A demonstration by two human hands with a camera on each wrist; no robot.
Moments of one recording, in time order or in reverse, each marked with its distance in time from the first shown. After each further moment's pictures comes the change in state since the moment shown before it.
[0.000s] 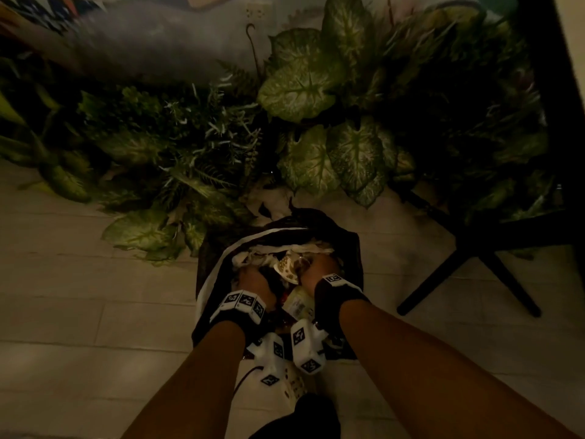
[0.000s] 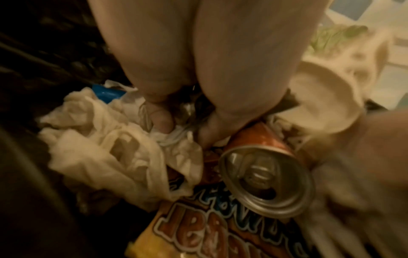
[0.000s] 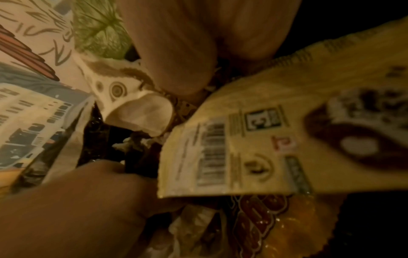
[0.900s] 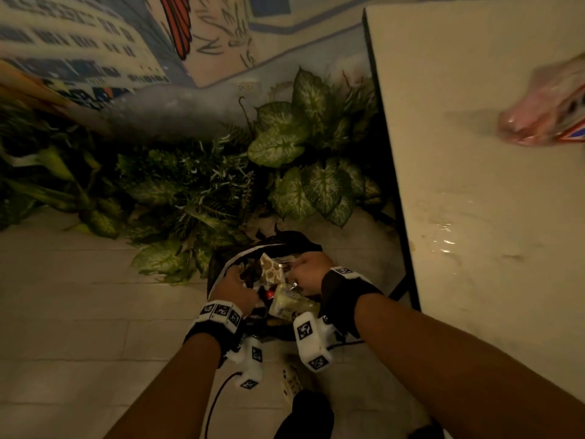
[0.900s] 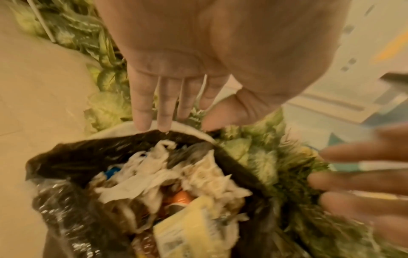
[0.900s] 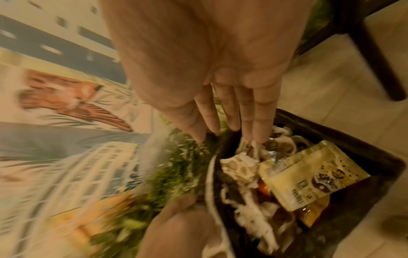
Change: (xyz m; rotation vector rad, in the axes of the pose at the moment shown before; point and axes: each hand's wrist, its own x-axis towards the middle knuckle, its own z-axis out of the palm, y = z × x) left_hand -0.175 0.003 -0.074 -0.182 0.192 0.145; right_hand -0.254 -0.027 -0.149 0.141 -0.073 -0.320
